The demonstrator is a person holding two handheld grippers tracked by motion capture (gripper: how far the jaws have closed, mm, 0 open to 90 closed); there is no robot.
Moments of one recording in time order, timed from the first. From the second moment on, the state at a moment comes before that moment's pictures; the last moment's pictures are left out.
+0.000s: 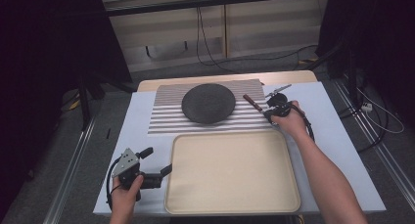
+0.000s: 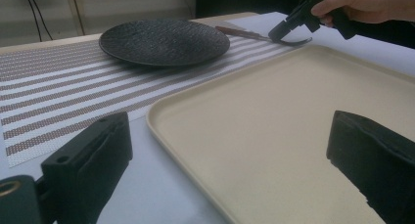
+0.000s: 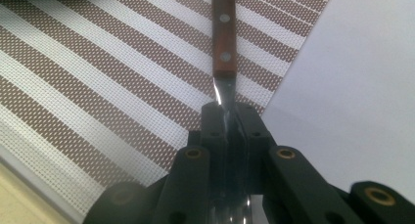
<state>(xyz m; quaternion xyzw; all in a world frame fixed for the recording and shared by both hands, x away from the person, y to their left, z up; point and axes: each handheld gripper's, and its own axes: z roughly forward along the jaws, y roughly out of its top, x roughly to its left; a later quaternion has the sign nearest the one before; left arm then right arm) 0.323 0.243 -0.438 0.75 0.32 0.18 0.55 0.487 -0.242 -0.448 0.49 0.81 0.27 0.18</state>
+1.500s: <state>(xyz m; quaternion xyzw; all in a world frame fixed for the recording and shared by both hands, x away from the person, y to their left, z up) 0.327 0.244 -0.439 0.75 0.33 0.17 0.55 0.496 -0.237 -0.445 0.51 0.81 0.24 0.14</state>
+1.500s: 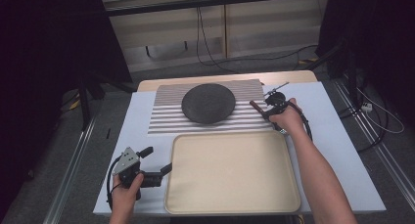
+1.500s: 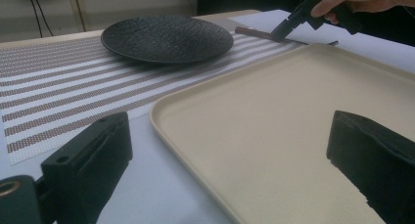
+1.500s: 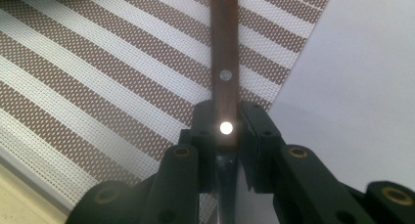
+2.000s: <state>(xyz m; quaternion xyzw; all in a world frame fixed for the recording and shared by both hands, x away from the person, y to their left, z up) 0.325 0.246 -0.437 0.75 0.32 0.18 0.55 0.500 -0.246 -0.446 0.51 0.81 0.26 0.11</state>
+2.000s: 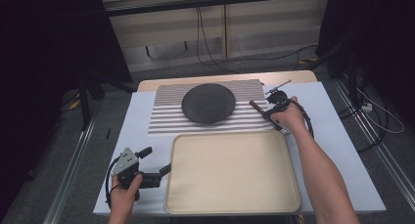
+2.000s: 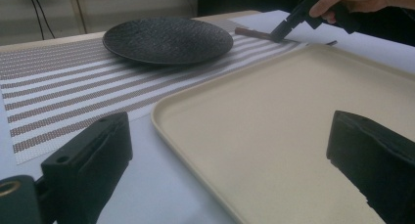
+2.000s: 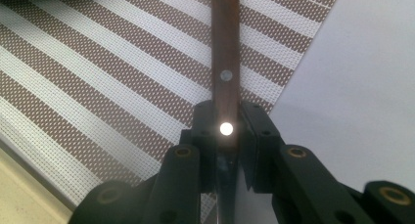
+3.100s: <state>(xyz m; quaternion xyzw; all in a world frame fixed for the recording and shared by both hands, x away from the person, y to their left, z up) 0.321 0.251 -0.438 0.75 0.33 0.16 0.55 0.459 -0.247 -0.388 0.47 0.76 0.42 0.17</state>
